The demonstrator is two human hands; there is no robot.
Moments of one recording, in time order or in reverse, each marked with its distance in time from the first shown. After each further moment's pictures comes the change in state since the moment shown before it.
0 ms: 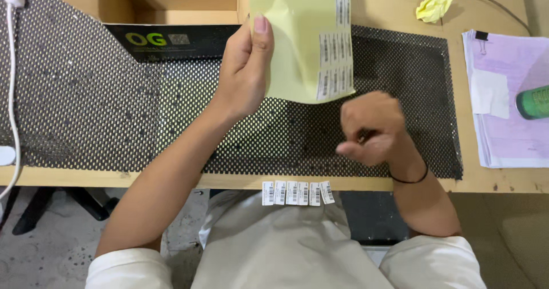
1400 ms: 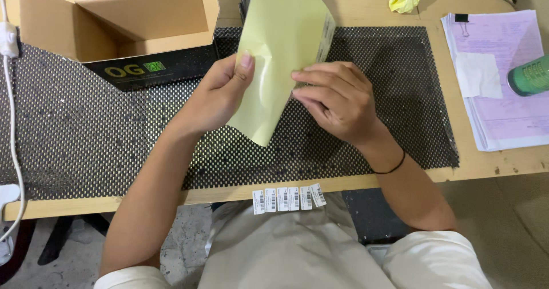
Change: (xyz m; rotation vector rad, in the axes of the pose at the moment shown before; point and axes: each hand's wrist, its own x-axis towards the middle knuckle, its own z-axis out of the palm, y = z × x) left_hand 0.010 0.012 -0.006 -0.075 -0.424 -0.229; right_hand 0.012 0.018 0.000 -0.771 0.417 -0.139
